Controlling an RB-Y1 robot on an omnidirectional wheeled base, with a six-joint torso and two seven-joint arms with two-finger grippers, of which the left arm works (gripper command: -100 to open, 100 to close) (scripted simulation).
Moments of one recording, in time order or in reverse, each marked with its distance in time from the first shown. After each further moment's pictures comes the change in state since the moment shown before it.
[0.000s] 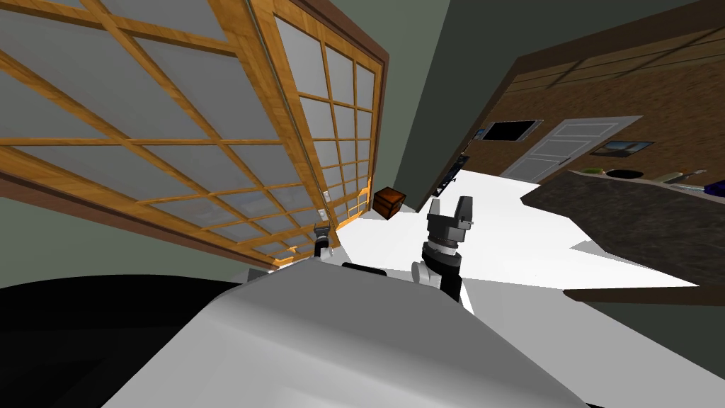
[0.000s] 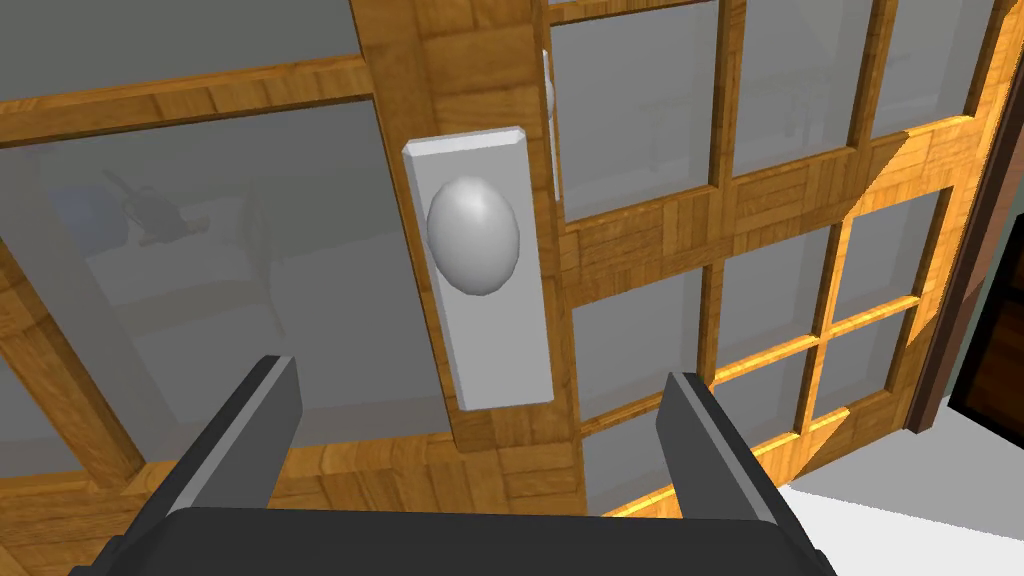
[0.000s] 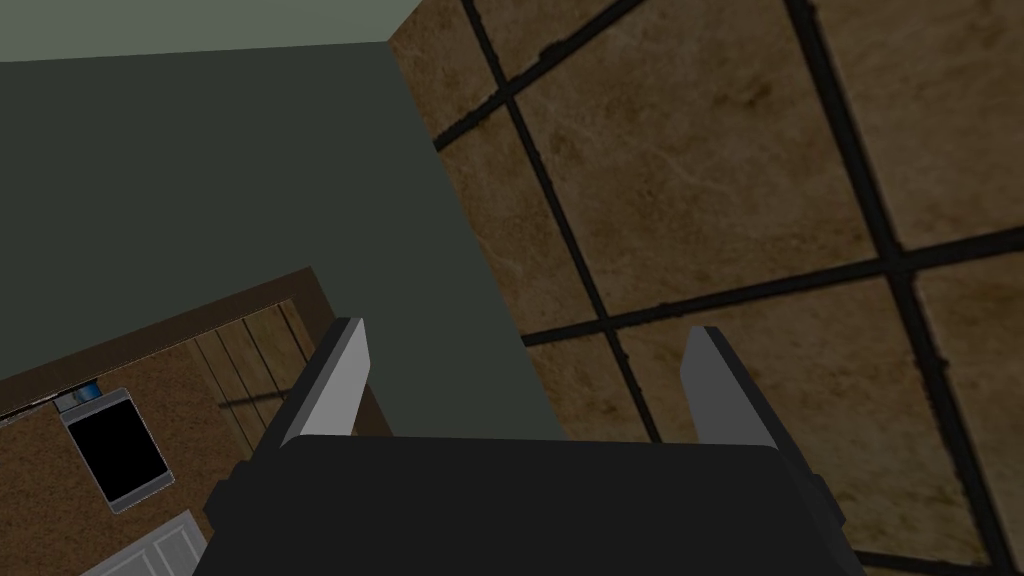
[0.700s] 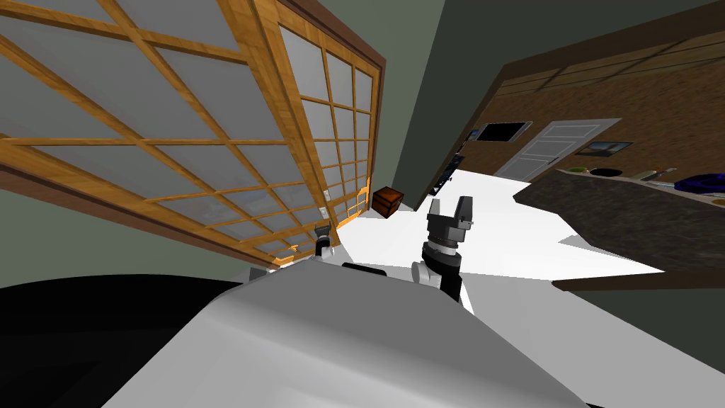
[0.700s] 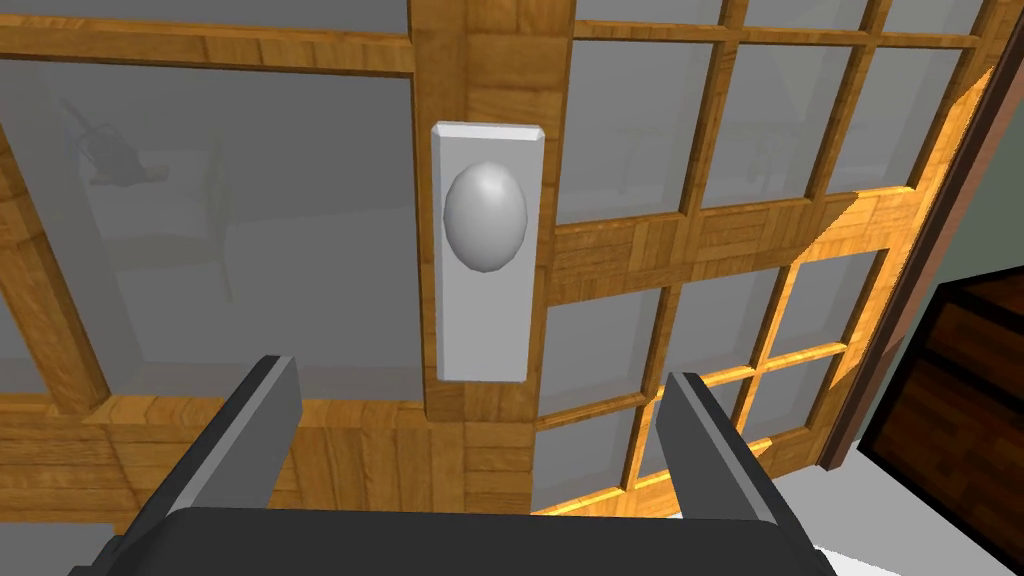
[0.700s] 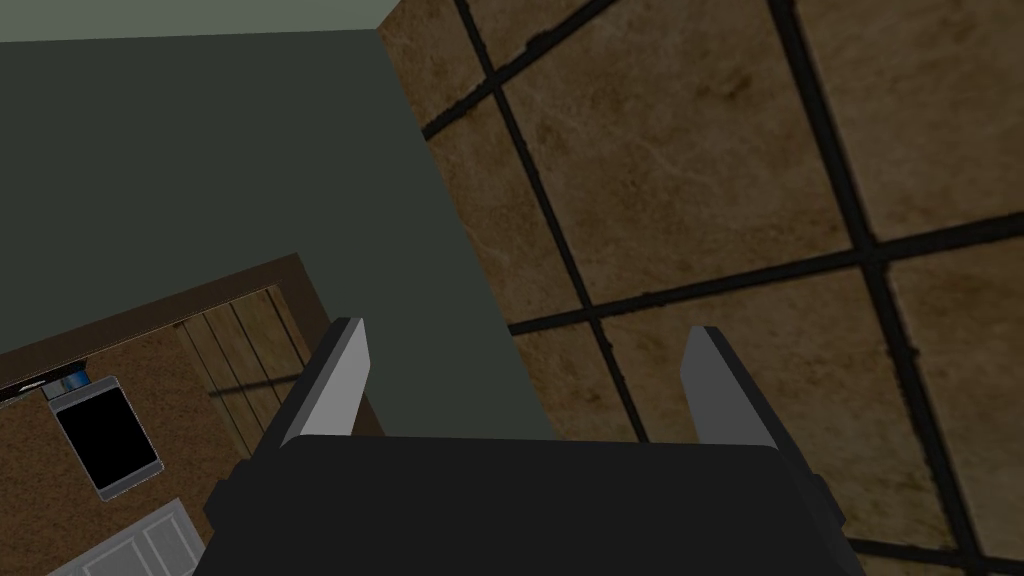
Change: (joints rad) arm -0.015 -0.005 -0.015 0.011 0.042 -0.005 0.135
